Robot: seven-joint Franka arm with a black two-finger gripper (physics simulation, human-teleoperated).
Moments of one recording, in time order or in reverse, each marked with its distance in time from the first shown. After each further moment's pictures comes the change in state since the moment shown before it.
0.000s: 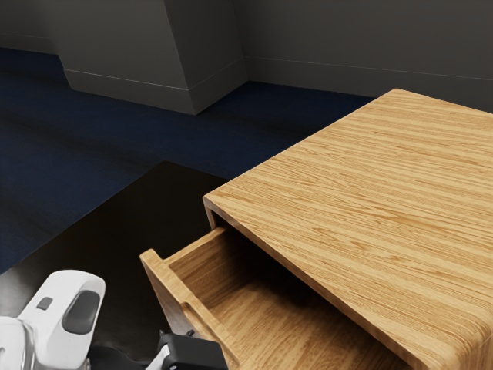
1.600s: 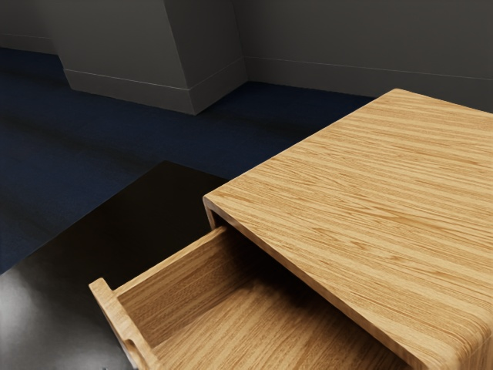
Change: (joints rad) arm -0.038 -0.240 0.084 -0.012 0.031 -0.260 -0.003
